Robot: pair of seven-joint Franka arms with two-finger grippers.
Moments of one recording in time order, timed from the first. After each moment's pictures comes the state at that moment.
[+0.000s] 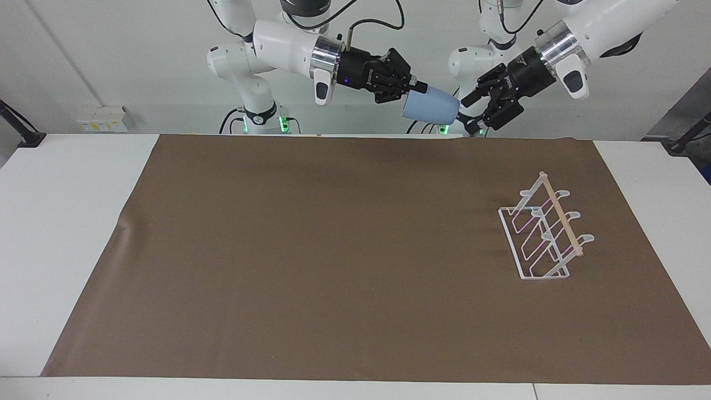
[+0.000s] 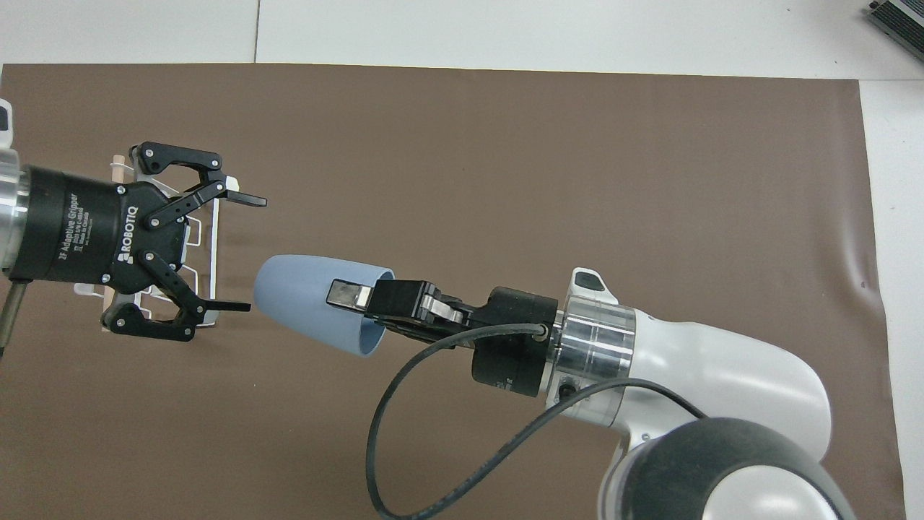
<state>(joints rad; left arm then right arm) 0.02 -0.11 -0.19 -1.66 -0.72 1.61 -1.49 0.31 -0.18 0.31 -2.01 1.69 2.44 -0.09</state>
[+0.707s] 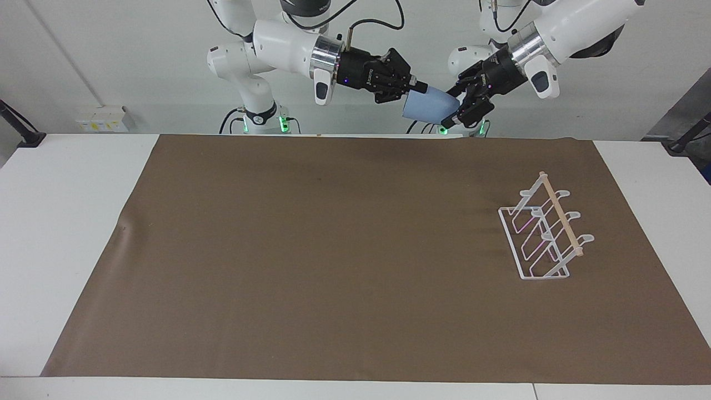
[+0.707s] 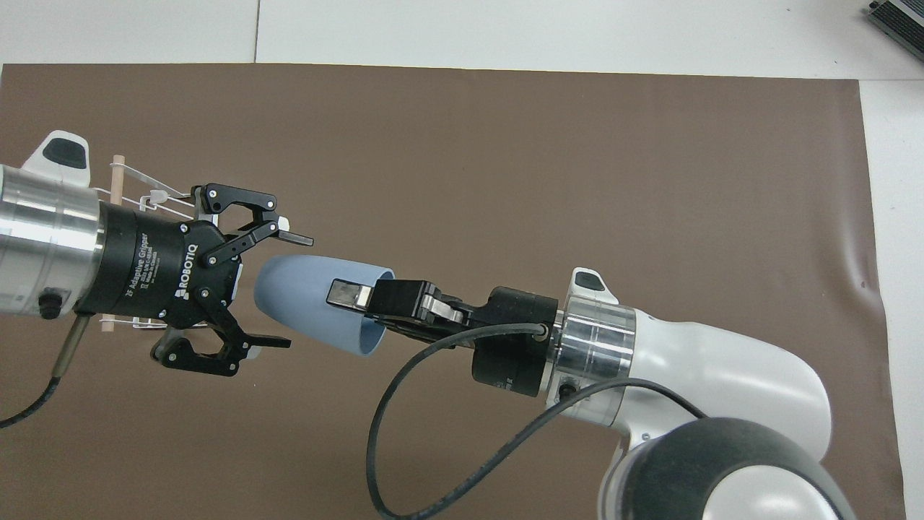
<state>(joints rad) -0.03 -0.15 -0.21 -1.72 -0.72 1.62 -1.51 0.31 -0.18 0.31 -2.01 1.69 2.44 -0.09</state>
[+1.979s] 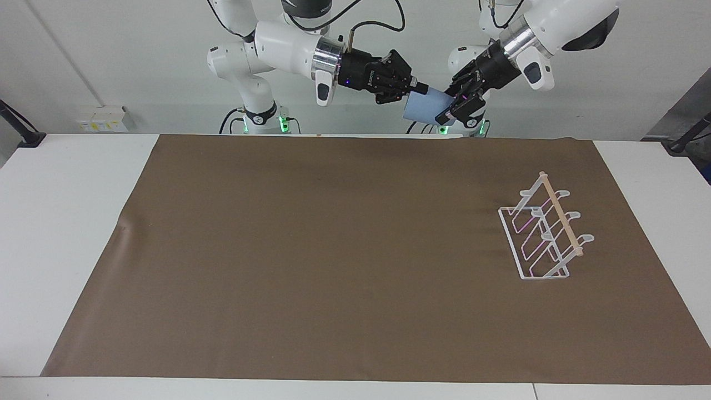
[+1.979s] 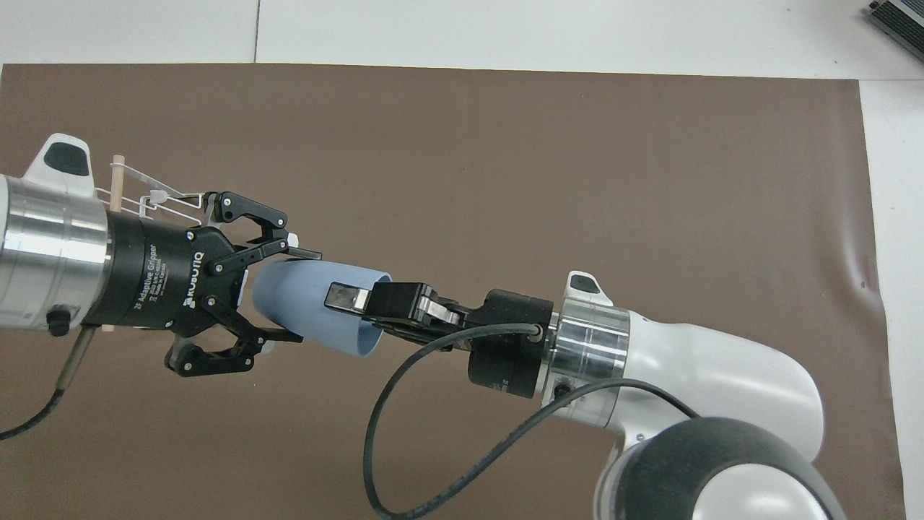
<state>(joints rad) -0.05 -0.16 -0.22 -1.72 -0.67 1.64 -1.51 0.31 -0.18 0.31 -2.01 1.69 2.44 -0.07</state>
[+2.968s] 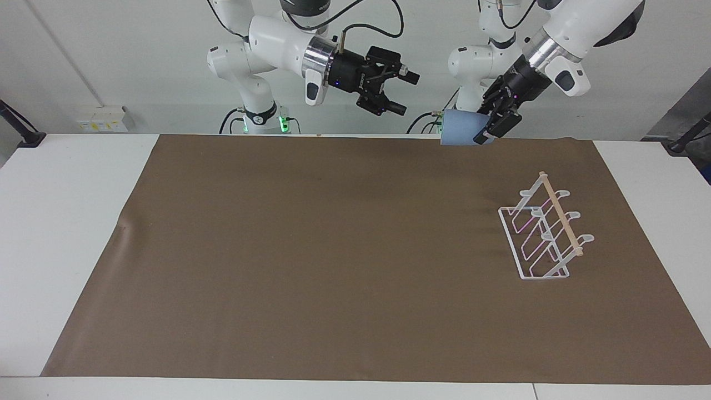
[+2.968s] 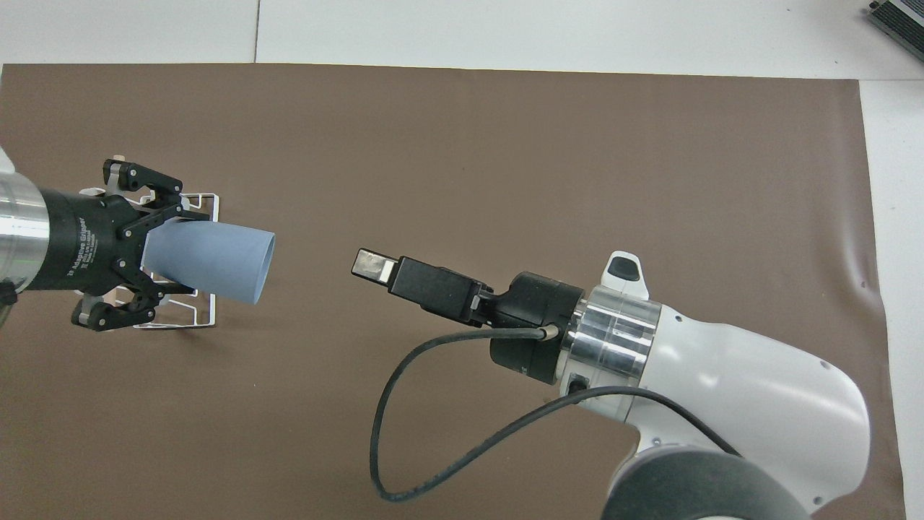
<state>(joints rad) -0.02 -0.16 -0.19 -1.73 -0.21 1.73 -1.46 0.31 -0.18 0.30 -2.00 1.36 2.56 -0.08</state>
